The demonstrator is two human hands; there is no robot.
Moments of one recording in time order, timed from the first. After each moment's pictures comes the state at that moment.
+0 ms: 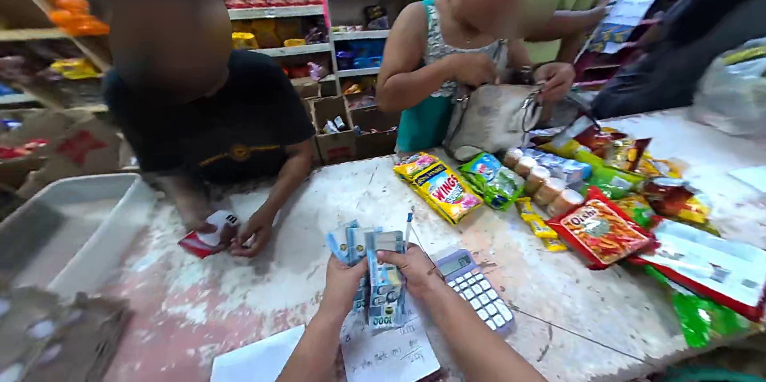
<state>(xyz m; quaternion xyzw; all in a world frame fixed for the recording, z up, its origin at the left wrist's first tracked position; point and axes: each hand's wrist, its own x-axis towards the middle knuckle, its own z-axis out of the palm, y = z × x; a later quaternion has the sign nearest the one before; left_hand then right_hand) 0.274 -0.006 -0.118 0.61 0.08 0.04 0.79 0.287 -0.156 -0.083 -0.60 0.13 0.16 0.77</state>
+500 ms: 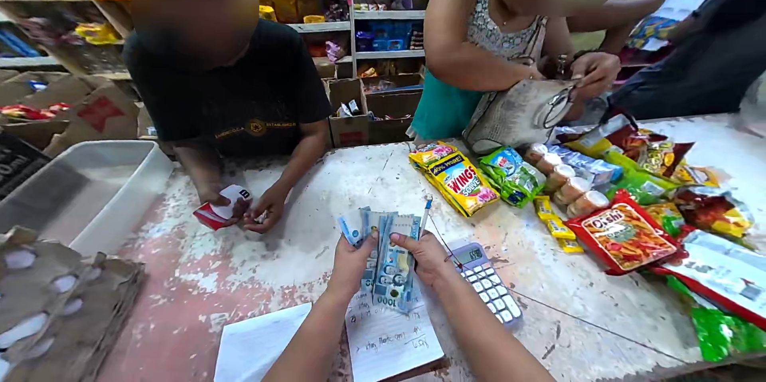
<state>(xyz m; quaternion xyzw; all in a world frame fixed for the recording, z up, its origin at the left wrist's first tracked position) 0.276 -0.005 -0.120 0.60 0.08 0.04 0.80 0.288 -0.159 -0.079 -0.58 0.15 0.15 0.78</state>
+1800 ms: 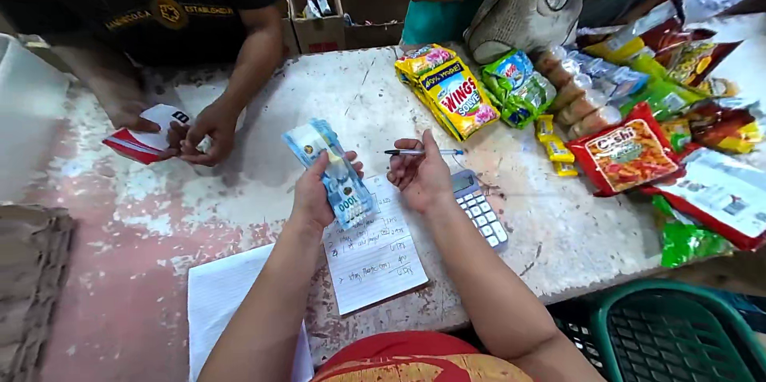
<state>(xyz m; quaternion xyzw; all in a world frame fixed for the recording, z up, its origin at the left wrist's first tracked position) 0.283 0.013 -0.117 0.38 0.15 -0.11 0.91 0.295 -0.173 -0.086 -0.48 0.16 0.12 0.86</state>
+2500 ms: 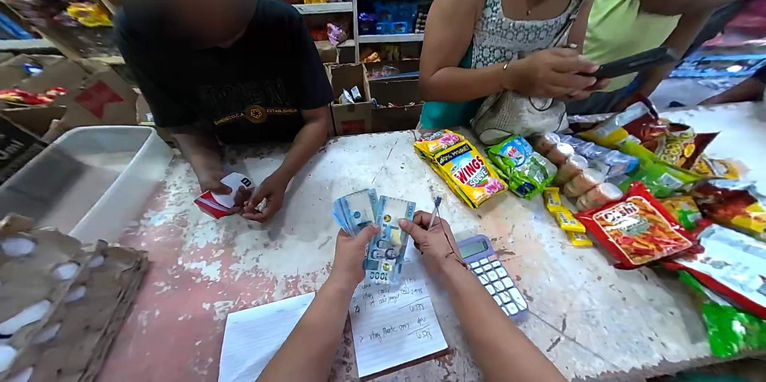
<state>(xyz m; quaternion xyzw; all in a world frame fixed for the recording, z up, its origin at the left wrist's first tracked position) 0.277 -0.006 -0.110 0.51 0.18 0.01 0.84 0.294 -0.169 -0.086 -0.72 0.04 0.07 0.69</state>
